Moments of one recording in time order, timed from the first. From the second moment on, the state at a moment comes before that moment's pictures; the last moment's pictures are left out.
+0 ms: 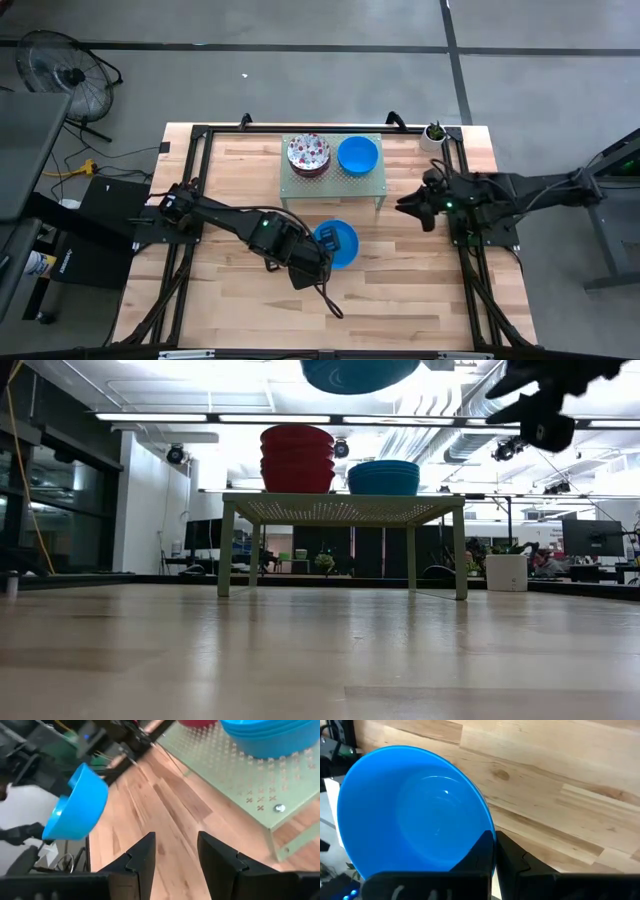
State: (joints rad) left arm -0.40 1.98 2.18 -1.40 -0.30 0.96; right arm 0.10 0.65 0.64 -0.44 0.13 0.79
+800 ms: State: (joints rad) left arm -0.35 2.05 2.18 -1.39 -0.40 1.04; right arm 0.22 1.32 1.36 -1.09 0.18 1.13
